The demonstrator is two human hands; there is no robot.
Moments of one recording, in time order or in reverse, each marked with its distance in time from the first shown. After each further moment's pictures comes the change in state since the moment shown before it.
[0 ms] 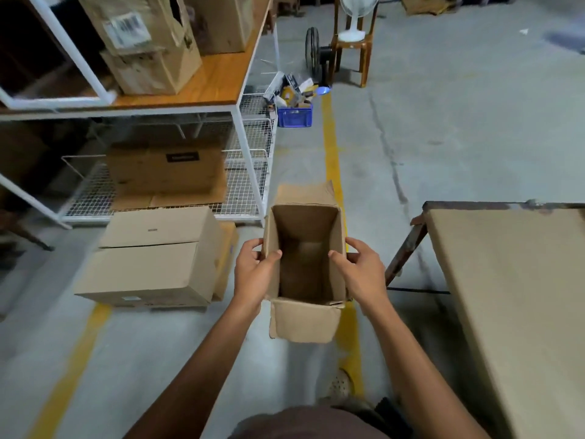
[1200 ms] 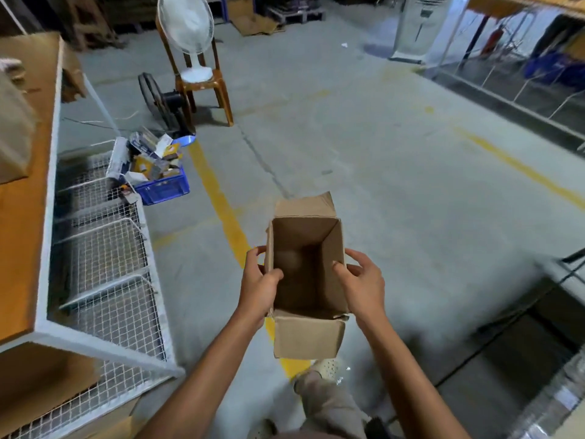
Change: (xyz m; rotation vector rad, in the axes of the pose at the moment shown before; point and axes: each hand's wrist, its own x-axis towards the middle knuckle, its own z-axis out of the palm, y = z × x) left_hand 0.474 0.231 0.348 0.133 -0.599 0.062; right_hand 0.514 -0.114 -0.076 0.199 0.566 0.252
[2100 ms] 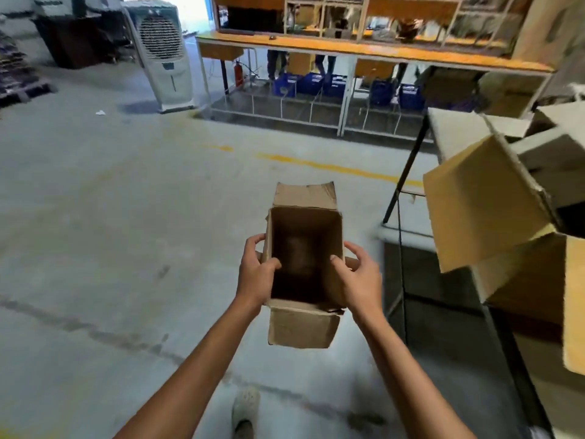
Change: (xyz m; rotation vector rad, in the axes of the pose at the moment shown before) left_hand 0.272 0.219 0.450 0.178 -0.767 0.359; right_hand 0.349 -0.051 -0.241 0.140 0.789 0.039
